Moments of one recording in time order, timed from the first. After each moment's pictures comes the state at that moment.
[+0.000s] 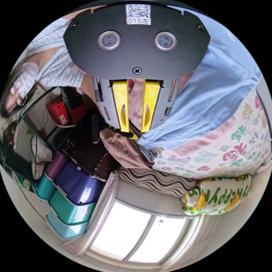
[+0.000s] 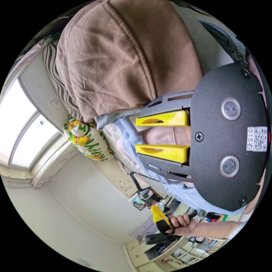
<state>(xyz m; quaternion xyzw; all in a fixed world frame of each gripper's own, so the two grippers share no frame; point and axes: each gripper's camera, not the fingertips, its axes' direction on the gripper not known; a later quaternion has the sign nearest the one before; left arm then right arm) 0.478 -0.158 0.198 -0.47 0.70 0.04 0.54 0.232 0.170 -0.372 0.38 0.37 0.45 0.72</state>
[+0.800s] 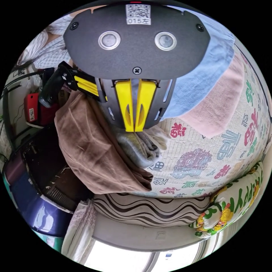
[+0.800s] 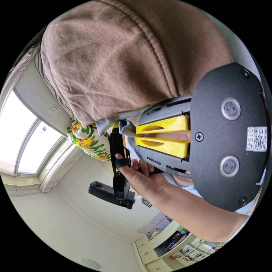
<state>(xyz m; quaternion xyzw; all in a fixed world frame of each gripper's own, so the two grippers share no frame) 0.761 -0.067 0.201 -0.52 0.63 0.21 0.53 0.280 0.184 -0.403 0.45 0.34 0.44 0.70</state>
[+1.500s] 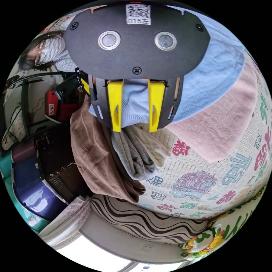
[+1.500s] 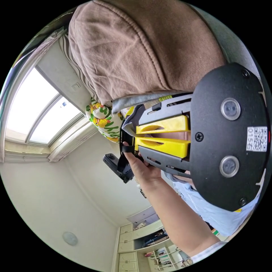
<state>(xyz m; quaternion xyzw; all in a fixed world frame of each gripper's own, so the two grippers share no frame) 0.762 -0.036 0.248 -0.61 0.63 0.16 0.45 0.247 0.187 -0.393 0.50 0.38 0.30 0.72</state>
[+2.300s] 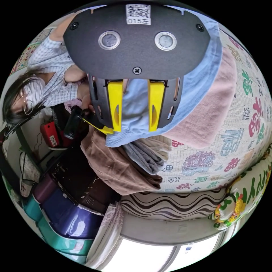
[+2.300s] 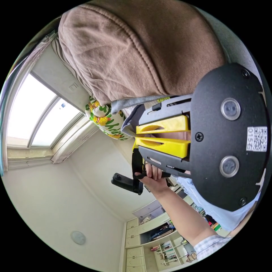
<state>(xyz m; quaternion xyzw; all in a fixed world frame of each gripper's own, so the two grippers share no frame) 0.655 -0.081 0.241 -0.48 0.72 0.20 0.46 0.256 0.205 -0.371 0.52 0.34 0.30 0.72</state>
